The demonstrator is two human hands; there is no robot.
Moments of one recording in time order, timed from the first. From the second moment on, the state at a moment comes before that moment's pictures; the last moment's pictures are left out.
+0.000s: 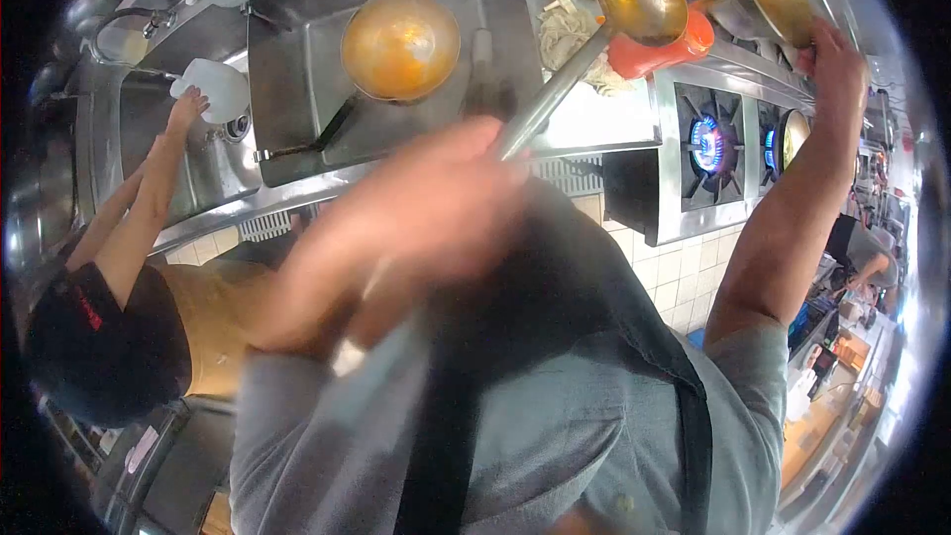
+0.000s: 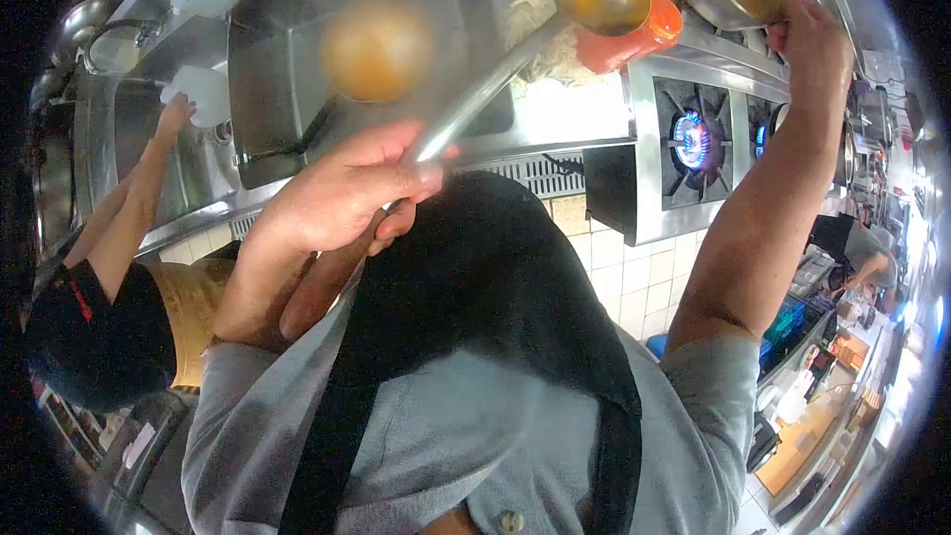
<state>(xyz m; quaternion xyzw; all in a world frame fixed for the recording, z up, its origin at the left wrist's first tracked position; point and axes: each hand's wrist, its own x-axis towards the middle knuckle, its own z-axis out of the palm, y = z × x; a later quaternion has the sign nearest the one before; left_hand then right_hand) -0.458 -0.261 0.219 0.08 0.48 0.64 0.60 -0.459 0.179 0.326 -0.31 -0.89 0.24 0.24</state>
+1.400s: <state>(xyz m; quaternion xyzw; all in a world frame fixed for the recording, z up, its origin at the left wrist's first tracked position) -0.526 -0.375 0.042 0.08 0.76 0.46 0.46 -0.559 -0.064 -0.020 -0.22 -0.88 0.42 -0.08</state>
